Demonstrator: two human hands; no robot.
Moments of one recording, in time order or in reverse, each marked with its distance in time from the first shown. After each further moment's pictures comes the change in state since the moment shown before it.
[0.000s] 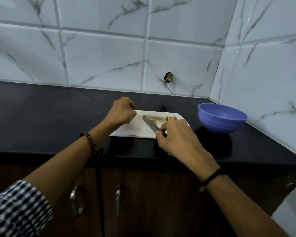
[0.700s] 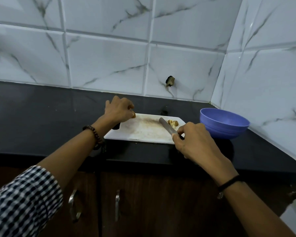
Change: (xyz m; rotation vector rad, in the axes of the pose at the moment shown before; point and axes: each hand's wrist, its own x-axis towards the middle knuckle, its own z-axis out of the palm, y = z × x) left_hand 0.040 -0.022 -0.004 0.413 -0.021 0.078; right_hand 0.007 0.035 -0.001 0.027 0.029 0.117
